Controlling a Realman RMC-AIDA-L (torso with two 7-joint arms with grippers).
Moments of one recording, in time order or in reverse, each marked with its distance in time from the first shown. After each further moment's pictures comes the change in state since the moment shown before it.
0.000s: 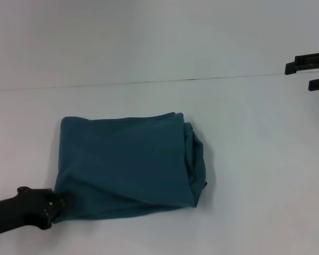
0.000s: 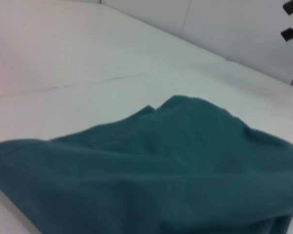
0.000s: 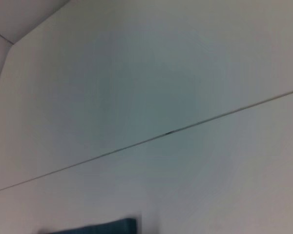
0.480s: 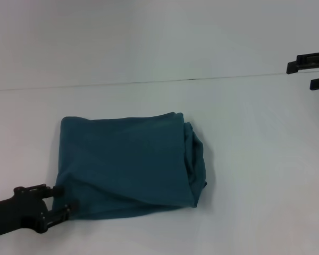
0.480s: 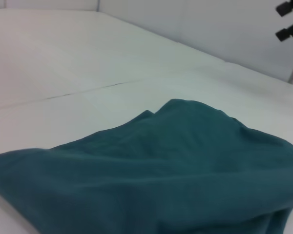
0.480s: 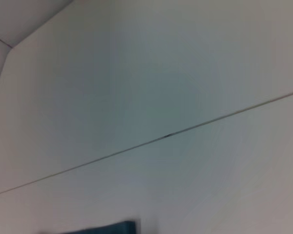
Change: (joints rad) left arm 0.025 -0.003 0.017 0.038 -0.014 0.017 0.042; right arm -0.002 -0.001 0.005 0.000 0.001 0.002 -0.001
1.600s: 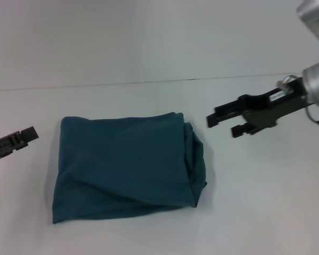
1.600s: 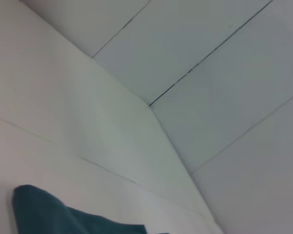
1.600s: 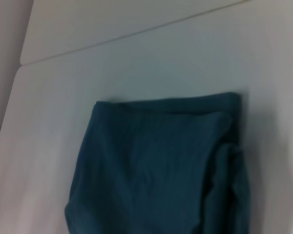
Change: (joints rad) left arm -0.055 0.065 -0.253 0.036 -0.128 0.199 -0.719; right arm 0.153 0.096 -0.145 0.194 0.000 -0.083 -0.037
